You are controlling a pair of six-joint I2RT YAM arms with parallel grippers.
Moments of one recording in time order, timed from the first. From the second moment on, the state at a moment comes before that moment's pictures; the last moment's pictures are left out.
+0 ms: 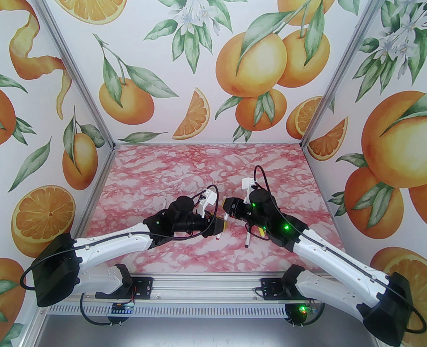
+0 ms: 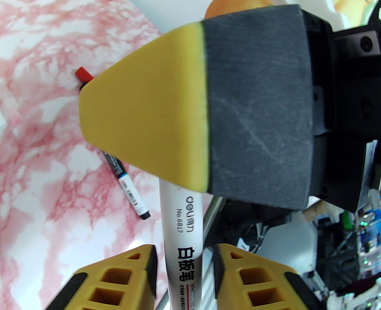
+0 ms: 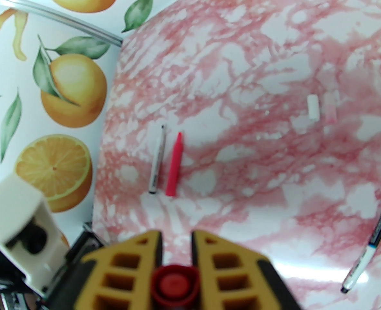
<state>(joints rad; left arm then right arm) -0.95 1.31 0.72 0.21 0.40 -0.63 0.71 0.99 0.73 -0.24 -0.09 0.94</state>
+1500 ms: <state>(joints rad) -0.97 1.34 0.70 0.30 0.42 -0.59 0.63 0.96 0.72 -0.17 -0.28 0.83</state>
